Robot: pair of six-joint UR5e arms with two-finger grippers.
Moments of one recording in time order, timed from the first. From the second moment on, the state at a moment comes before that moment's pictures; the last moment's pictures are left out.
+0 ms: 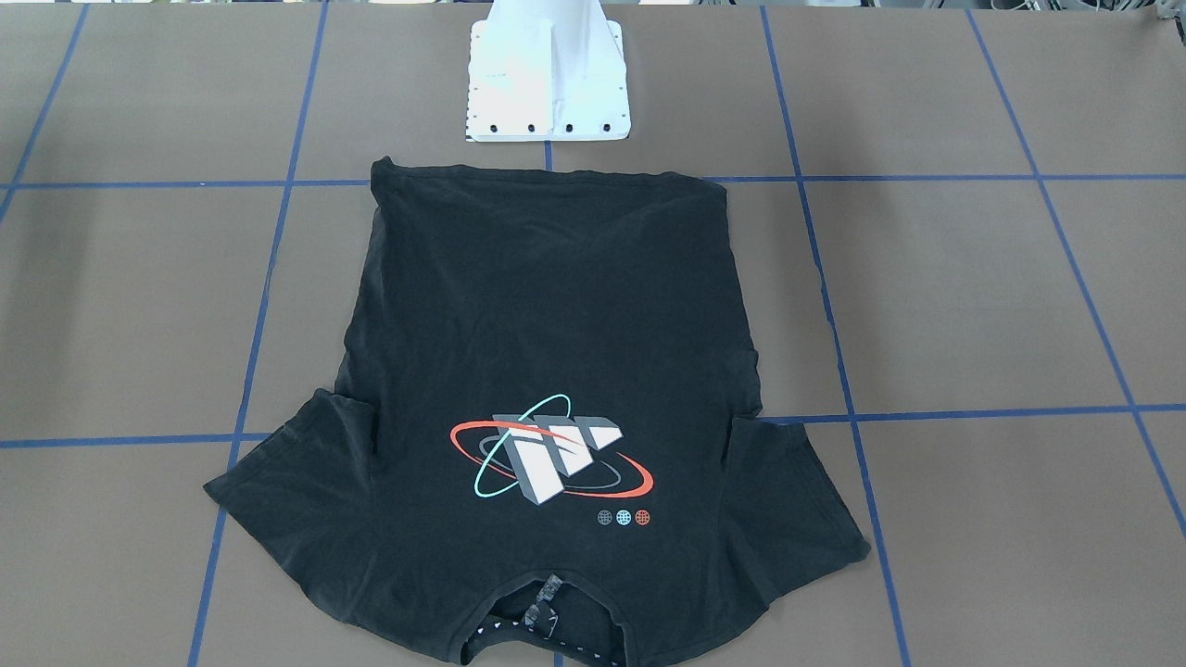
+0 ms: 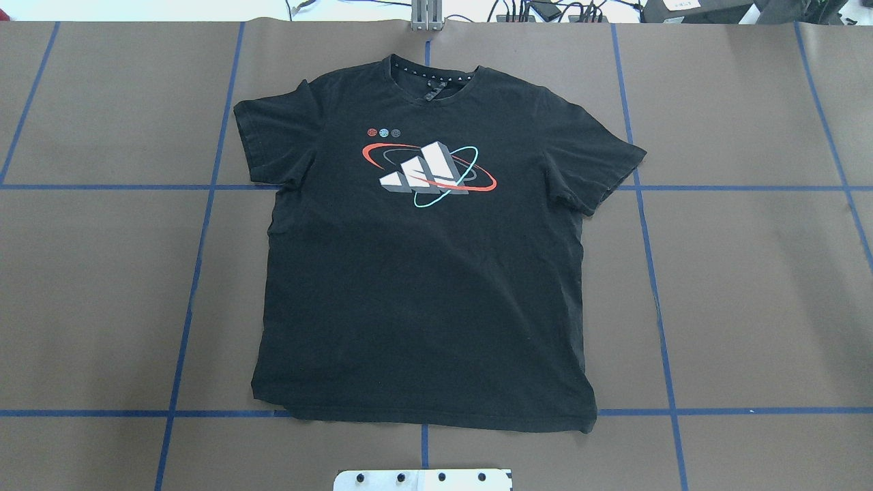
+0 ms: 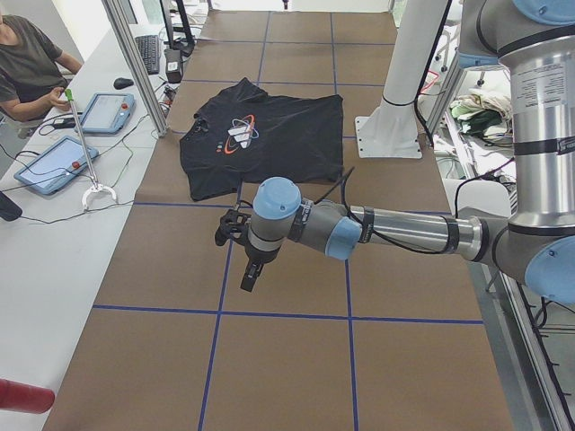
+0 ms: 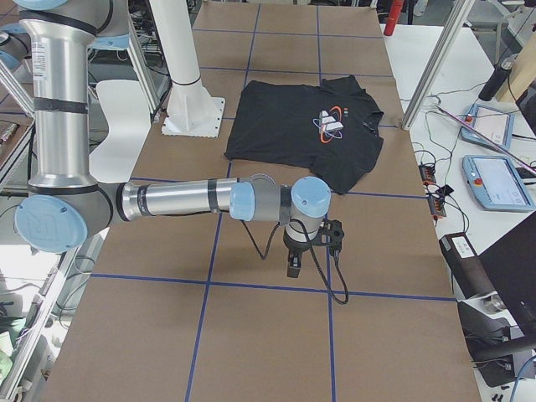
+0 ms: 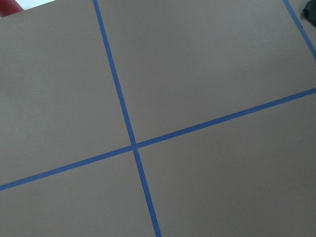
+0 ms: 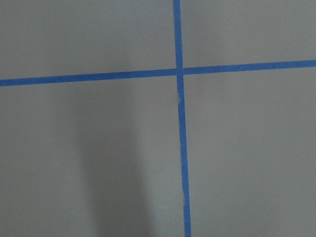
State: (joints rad) left arm -1.54 -1.40 -1.82 -1.85 -2.33 -0.02; right arm 1.53 -1.62 1.75 -1.72 2.37 0.07
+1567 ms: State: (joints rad) left arm -1.53 -1.38 -1.81 -2.01 -2.40 -0.02; right arm 1.41 -1.50 1.68 -1.49 2.49 0.19
